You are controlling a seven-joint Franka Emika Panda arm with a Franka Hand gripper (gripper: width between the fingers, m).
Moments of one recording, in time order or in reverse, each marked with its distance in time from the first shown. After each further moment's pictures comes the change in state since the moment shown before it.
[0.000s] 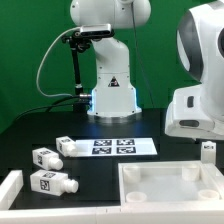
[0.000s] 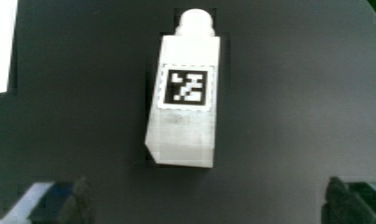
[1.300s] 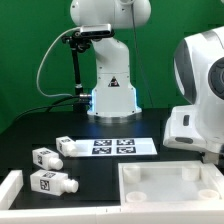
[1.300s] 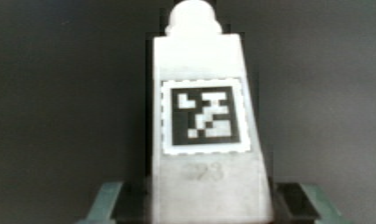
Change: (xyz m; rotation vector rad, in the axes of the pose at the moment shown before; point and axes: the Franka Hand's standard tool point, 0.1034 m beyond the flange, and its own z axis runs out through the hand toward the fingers) arm 0.002 0.005 0.050 0.010 -0.046 0.043
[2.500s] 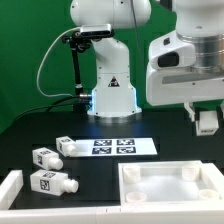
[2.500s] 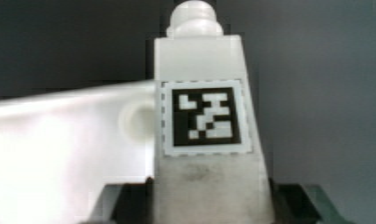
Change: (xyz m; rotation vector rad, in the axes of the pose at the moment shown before) arm -0.001 0.025 -0.156 0.073 0.550 -0.219
